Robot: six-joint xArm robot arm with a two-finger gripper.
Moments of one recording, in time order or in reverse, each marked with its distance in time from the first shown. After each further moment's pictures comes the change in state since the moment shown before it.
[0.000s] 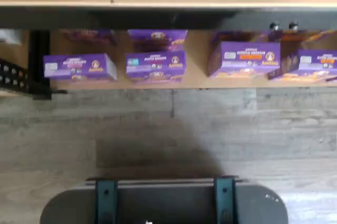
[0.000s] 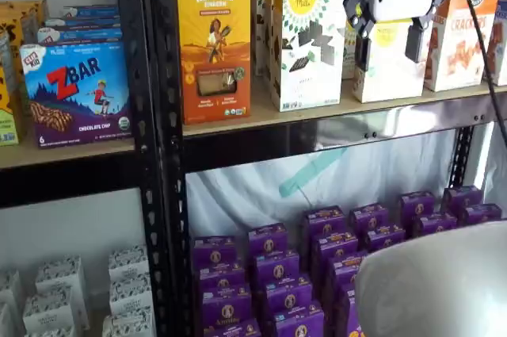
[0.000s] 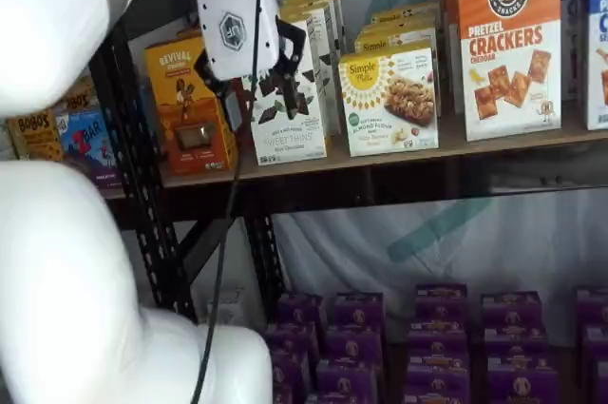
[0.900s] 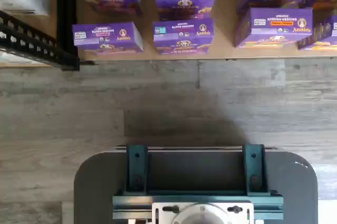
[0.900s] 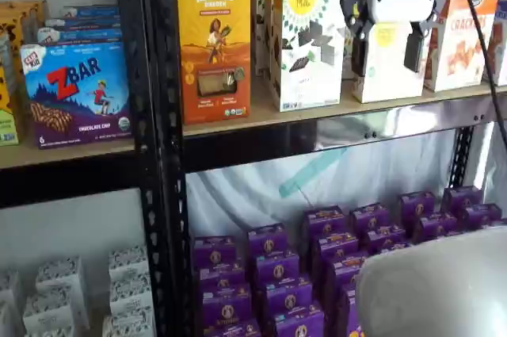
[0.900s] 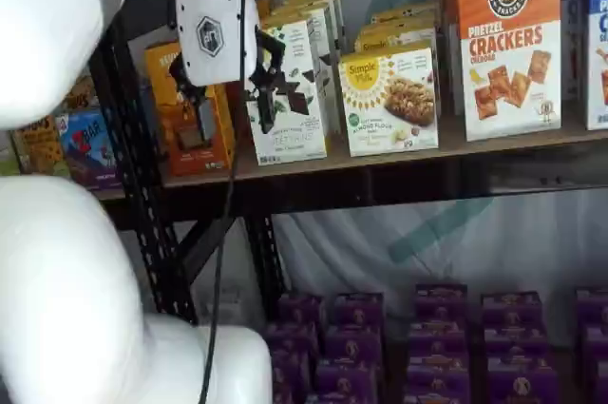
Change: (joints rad) arm 0.038 -0.033 -0.014 0.071 0.118 0.060
